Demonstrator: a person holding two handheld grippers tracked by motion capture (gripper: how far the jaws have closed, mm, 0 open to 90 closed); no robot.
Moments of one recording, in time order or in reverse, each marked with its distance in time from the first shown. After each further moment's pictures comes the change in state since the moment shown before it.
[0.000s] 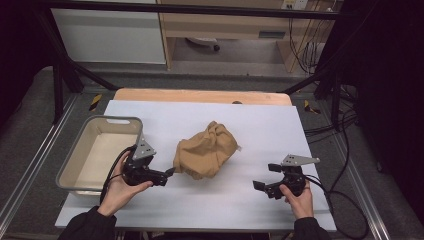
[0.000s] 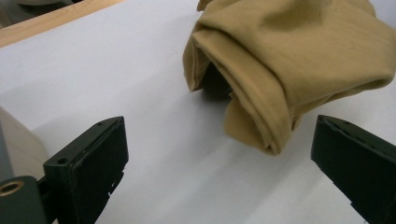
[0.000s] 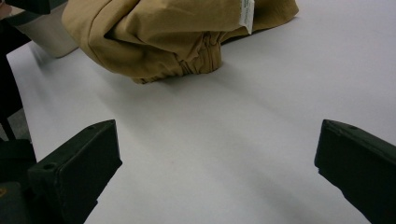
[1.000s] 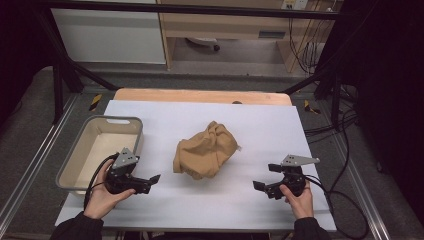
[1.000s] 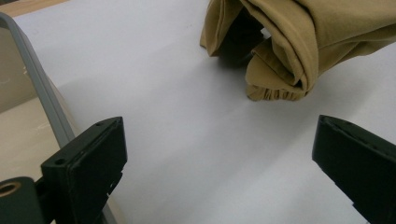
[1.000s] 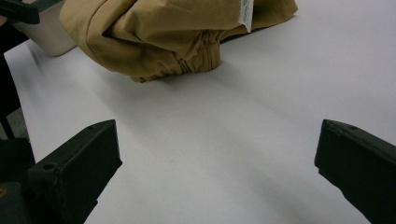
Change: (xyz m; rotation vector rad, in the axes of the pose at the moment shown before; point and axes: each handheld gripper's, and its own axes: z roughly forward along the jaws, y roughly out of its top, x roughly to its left) left arm 0.022 -0.036 -0.019 -0.004 -0.017 -0.026; right arm 0.000 0.000 0.000 0.004 -0.005 0.002
